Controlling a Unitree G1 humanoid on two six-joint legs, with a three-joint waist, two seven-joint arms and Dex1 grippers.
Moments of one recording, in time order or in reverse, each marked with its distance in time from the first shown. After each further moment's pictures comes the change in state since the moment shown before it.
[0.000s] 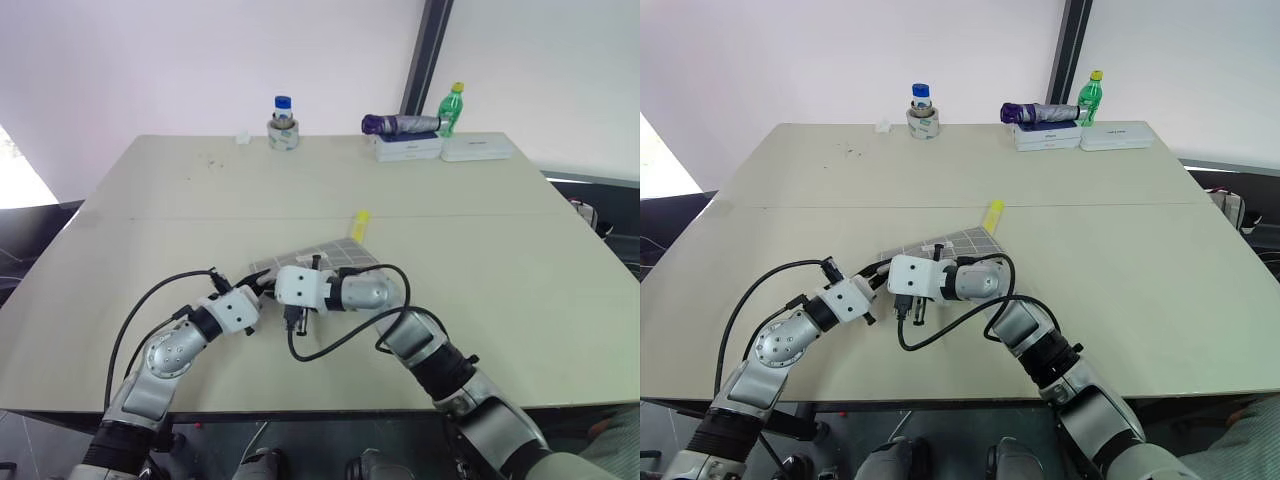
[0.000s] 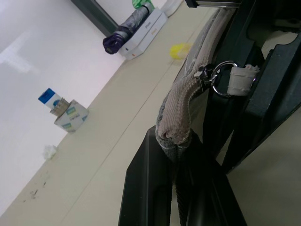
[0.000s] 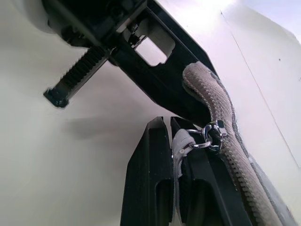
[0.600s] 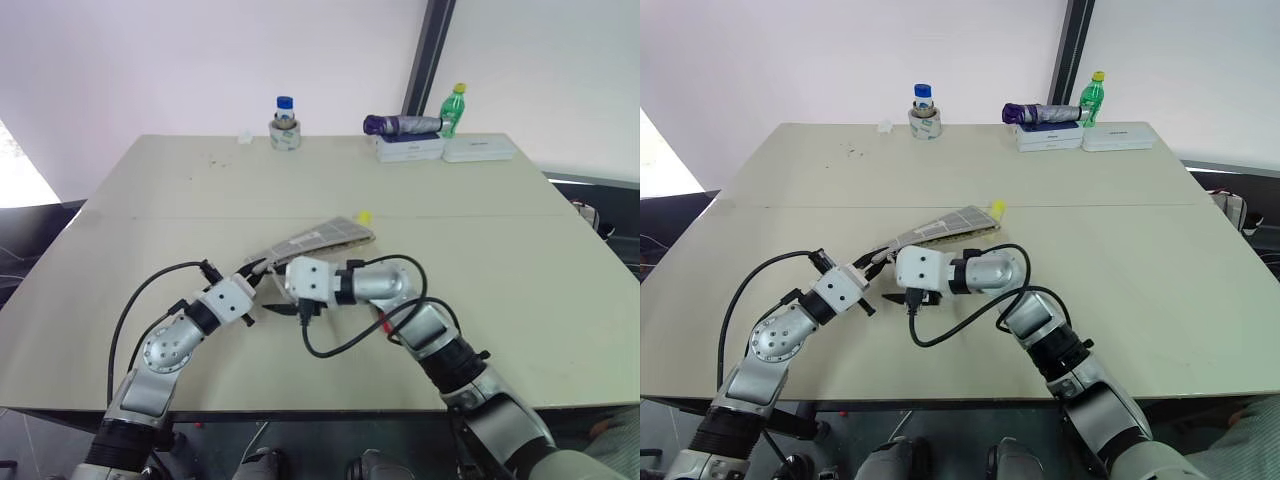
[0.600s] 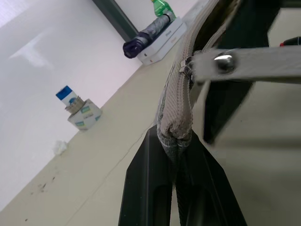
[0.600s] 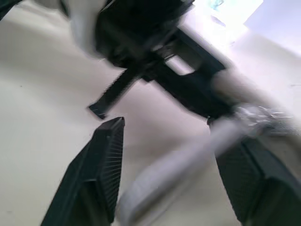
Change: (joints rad) left arm -0.007 -0.021 0.031 -0.032 -0.080 0.037 0.001; right arm 0.012 -0.051 -0.100 -0.024 0.170 -0.029 0.098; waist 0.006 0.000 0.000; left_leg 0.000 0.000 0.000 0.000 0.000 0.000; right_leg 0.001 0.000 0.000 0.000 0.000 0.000
